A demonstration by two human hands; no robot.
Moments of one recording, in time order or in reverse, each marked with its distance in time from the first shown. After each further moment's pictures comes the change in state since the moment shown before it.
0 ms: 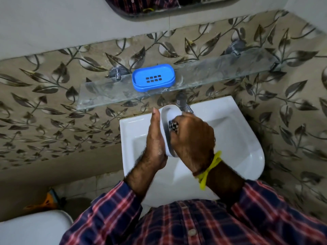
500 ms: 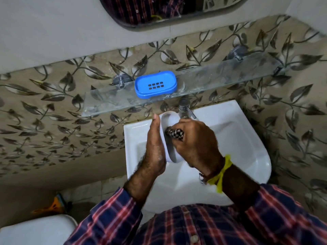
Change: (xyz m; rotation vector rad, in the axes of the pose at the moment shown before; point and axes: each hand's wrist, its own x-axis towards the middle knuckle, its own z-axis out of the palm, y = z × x) left_hand -0.005 0.007 0.005 -0.061 -0.126 -0.006; right_hand 0.010 0.018 -0.001 0.186 -0.111 -0.072
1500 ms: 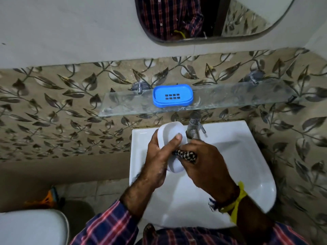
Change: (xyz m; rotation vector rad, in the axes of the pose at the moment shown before) left_hand -0.020 0.011 -0.021 0.218 0.228 0.166; right_hand -0.014 0.004 0.004 0.098 -0.071 -0.086
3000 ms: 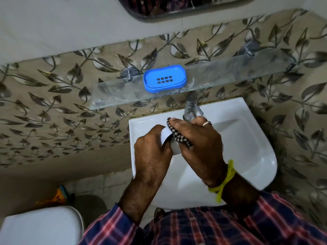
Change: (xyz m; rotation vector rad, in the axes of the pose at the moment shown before) left_hand -0.026 0.012 -0.012 1.100 0.230 0.564; right_hand -0.002 0.000 0.022 -0.031 0.417 -0.316
